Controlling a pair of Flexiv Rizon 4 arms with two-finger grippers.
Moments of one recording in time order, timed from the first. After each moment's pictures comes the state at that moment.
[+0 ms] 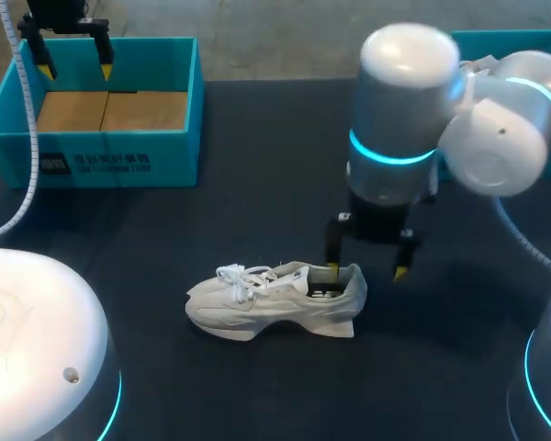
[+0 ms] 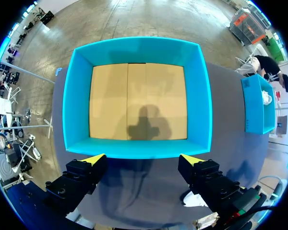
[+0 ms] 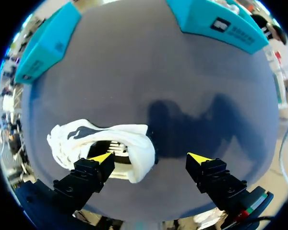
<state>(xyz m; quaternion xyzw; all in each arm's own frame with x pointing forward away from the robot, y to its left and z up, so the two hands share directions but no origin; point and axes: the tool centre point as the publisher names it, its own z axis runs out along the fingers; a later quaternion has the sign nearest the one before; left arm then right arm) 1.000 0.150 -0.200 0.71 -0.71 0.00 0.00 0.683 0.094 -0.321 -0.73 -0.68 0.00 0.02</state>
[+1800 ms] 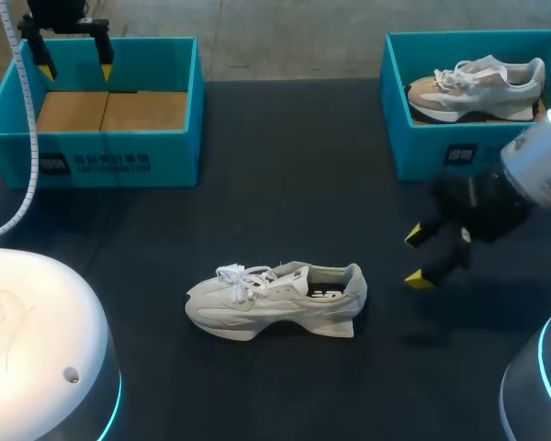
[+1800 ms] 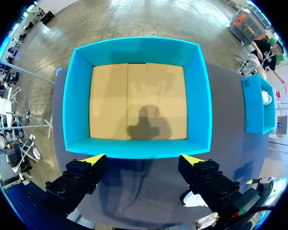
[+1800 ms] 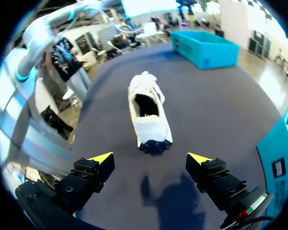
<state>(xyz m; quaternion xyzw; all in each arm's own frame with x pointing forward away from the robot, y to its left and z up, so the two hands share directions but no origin) 1.000 0.150 -0.200 0.71 -0.71 0.00 0.00 0.679 0.023 -0.302 -0.12 -0.94 -0.32 0.07</state>
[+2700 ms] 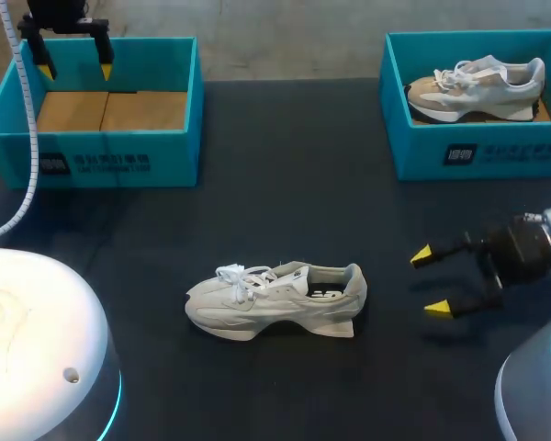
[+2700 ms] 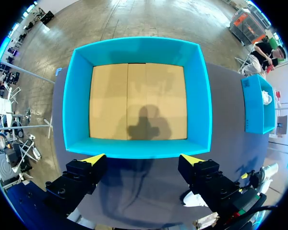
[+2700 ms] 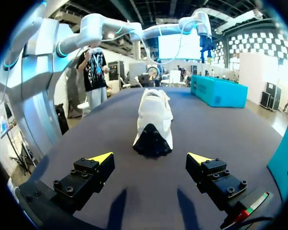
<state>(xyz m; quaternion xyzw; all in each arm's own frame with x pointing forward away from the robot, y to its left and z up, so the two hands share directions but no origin) 1.000 0.150 -0.200 0.71 -0.71 0.00 0.00 0.681 0.002 -0.375 0.00 -0.85 -0.53 0.02</state>
